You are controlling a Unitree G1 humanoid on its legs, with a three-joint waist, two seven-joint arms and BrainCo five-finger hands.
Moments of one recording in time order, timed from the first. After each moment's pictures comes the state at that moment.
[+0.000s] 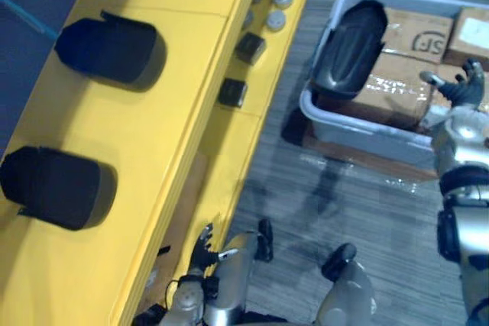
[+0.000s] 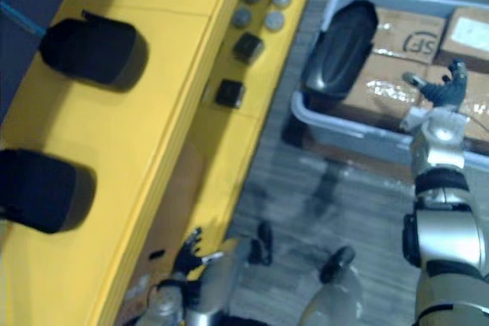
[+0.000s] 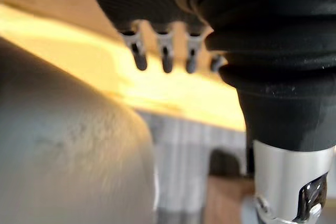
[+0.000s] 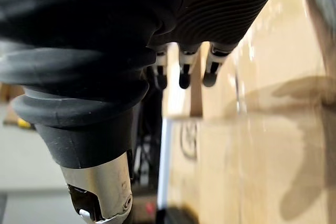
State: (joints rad) left arm 0.14 0.10 -0.31 0.53 -0.12 -0.21 0.22; right arm -1.01 -0.73 0.02 1.11 0.46 -0.11 -0.24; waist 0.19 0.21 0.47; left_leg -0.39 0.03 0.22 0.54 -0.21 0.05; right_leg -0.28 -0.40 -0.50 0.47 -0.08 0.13
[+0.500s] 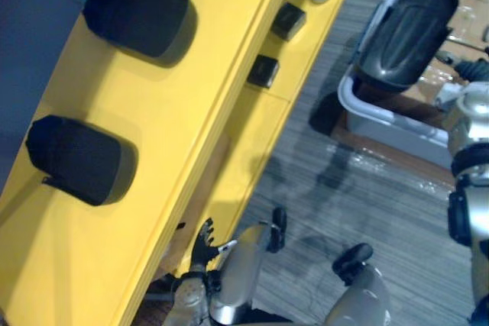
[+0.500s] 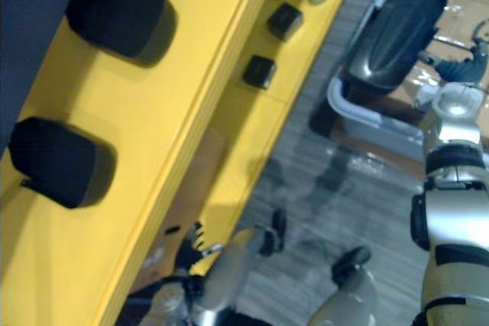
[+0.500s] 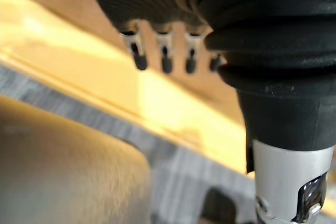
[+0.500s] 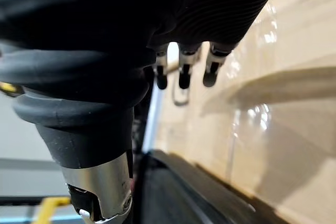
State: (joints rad) left arm 0.10 0.07 -0.29 0.61 -0.24 -0.29 0.18; right arm -1.12 -0.77 0.12 1.17 0.46 0.00 -0.35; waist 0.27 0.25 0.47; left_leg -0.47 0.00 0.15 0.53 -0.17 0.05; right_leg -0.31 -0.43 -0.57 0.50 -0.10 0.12
